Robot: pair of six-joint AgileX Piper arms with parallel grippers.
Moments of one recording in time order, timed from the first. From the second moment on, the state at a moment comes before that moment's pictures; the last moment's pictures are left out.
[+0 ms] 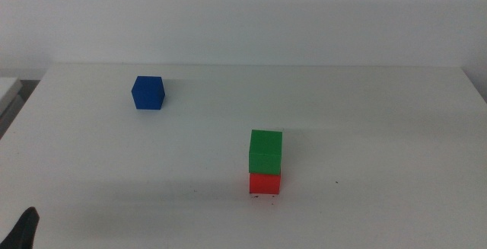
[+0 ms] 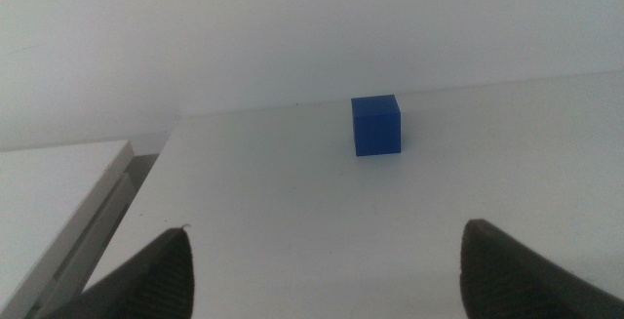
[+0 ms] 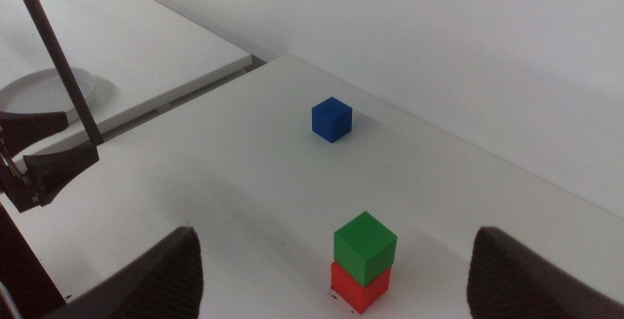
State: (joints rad) left arm -0.04 0.00 0.00 0.00 0.22 0.06; right arm 1.05 0.65 -1.09 -0.35 0.89 0.32
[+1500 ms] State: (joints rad) left arm -0.07 2.22 -1.99 -0.22 1.02 0.10; right arm 1.05 0.65 -1.09 -0.35 0.89 0.32
